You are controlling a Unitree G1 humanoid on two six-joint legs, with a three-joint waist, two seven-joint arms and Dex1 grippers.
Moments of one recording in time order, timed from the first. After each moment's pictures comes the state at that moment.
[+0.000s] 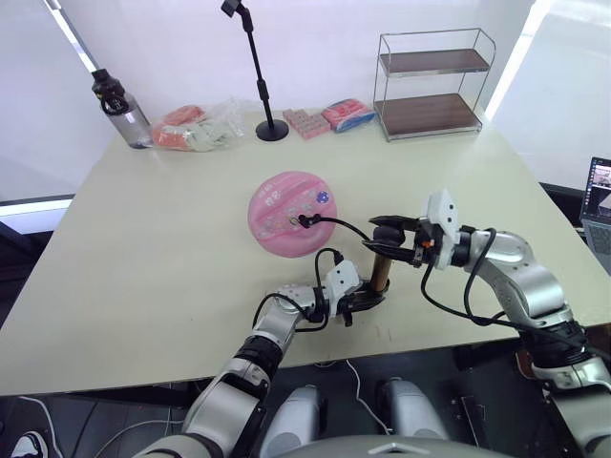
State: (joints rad) left arm -0.45 0.13 -0.30 0.78 0.00 -0.27 -0.95; right arm -0.44 -0.50 0.18 -0.08 0.41 0.32 0.97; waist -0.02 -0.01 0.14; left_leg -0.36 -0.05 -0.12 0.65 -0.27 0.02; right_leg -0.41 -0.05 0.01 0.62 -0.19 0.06
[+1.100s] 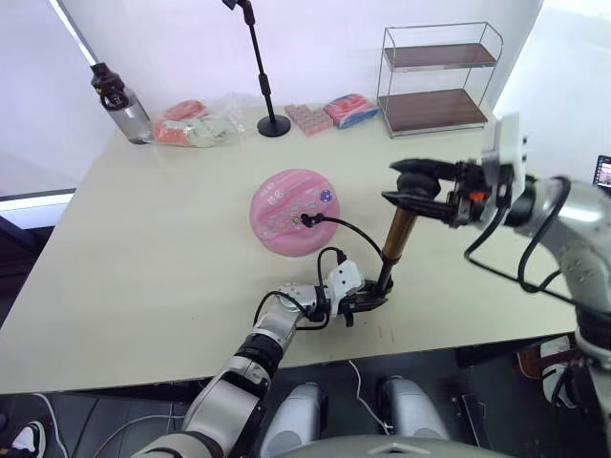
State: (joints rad) left arm -0.46 0.13 -0.32 0.78 0.00 -0.27 -0.98; right arm -0.51 -0.62 0.01 -0.38 0.62 0.54 0.91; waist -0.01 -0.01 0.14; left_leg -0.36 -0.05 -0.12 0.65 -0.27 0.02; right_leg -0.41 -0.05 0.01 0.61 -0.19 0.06
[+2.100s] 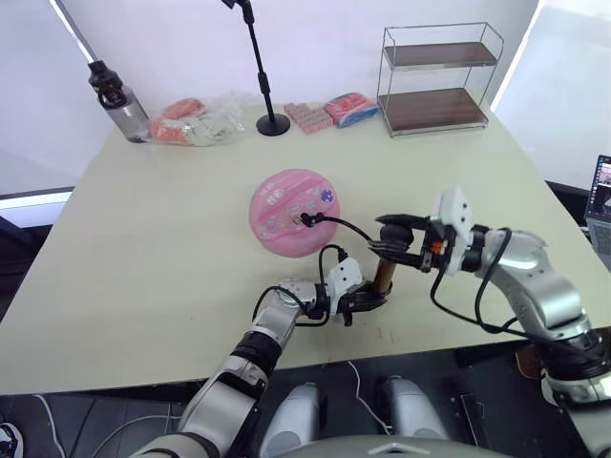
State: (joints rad) left arm -0.45 0.15 -0.33 0.66 0.00 -0.13 -1.01; right arm -0.43 -0.57 0.12 -0.23 0.51 0.41 0.95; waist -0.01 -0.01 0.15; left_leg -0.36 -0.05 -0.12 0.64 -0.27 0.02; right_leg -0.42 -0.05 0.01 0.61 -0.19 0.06
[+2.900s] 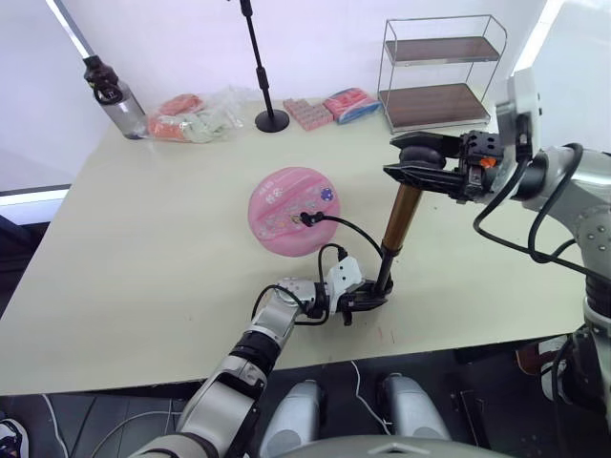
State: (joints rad) left arm -0.45 0.16 -0.33 0.65 -0.01 -0.13 -1.01; right arm -0.70 -0.67 -0.05 -0.32 0.78 0.72 0.90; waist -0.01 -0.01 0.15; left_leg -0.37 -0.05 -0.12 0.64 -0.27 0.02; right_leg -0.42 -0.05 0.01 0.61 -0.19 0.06
